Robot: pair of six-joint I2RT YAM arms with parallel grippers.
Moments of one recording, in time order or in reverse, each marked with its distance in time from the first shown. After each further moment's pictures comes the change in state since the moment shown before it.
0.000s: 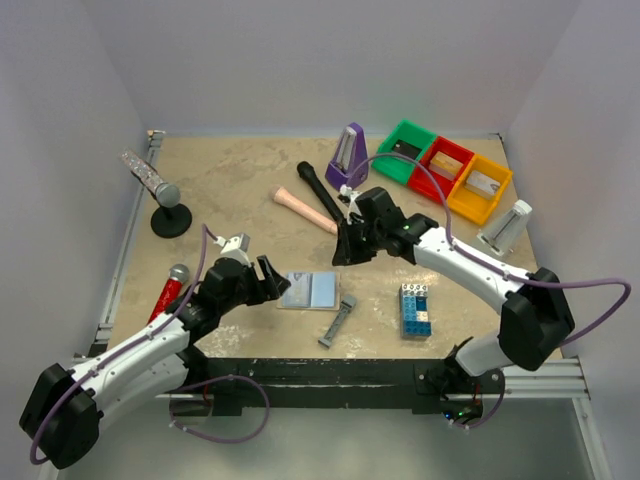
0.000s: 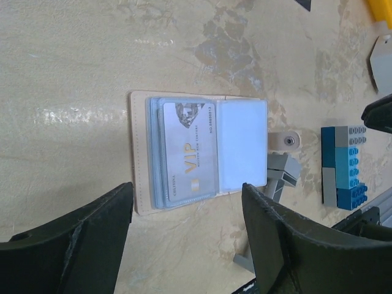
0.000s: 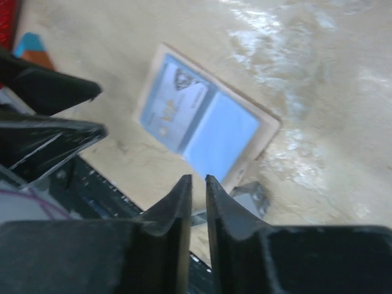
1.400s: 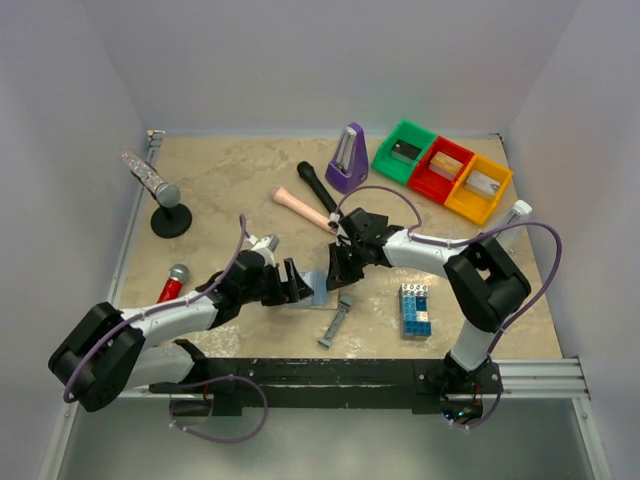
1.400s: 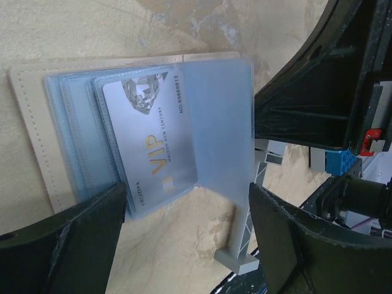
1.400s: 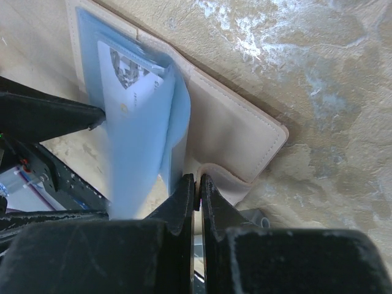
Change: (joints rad) left arm -0.033 0.383 0.029 0.282 0.220 -0.013; right arm 0.012 0.281 -0.088 0.187 -0.161 0.120
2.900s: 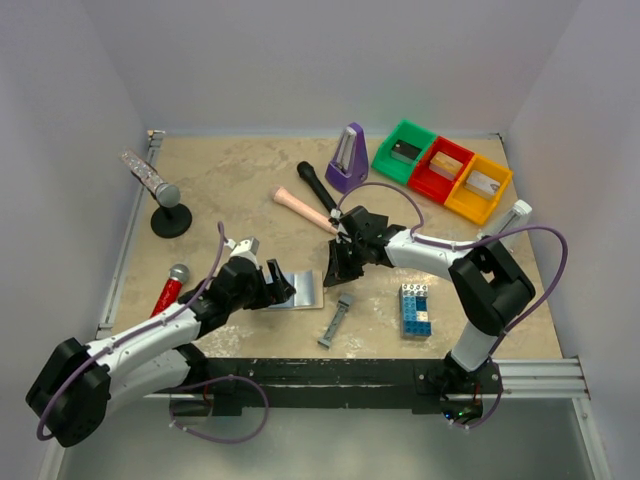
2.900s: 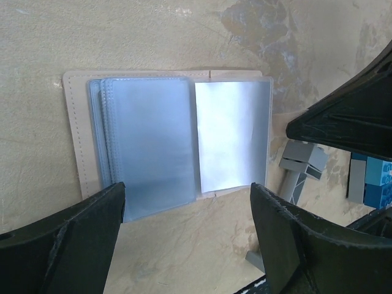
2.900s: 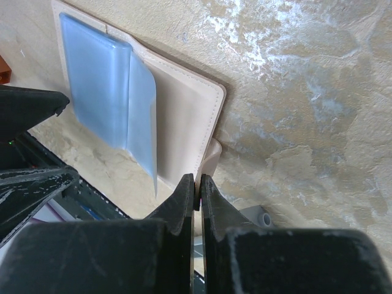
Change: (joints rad) left arm -0.006 -0.230 -0.005 -0.285 -0.225 -0.015; right arm 0.001 -0.029 0.000 0.014 0.029 0.015
